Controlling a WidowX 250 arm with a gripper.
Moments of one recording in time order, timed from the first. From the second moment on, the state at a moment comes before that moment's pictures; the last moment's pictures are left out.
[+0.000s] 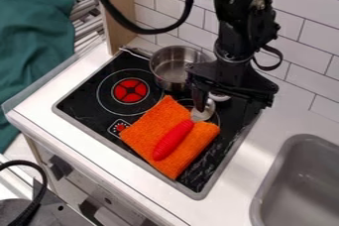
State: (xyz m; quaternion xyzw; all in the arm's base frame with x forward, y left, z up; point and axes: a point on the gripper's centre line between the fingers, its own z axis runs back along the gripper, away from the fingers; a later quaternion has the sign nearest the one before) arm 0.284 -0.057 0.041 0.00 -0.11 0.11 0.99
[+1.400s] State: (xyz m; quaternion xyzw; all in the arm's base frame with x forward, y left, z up) arm 0.354 -0.007 -0.018 0.00 -0.07 0.09 0.99
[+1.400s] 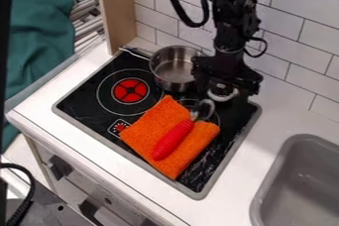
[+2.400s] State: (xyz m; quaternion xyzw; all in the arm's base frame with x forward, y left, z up) arm 0.379 0.002 -0.034 0.01 -0.07 0.10 0.99
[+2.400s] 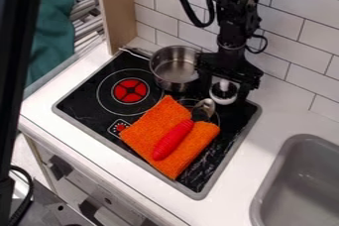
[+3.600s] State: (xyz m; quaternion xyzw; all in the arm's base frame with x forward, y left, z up) arm 0.370 0.033 0.016 0.03 -0.14 0.10 0.98
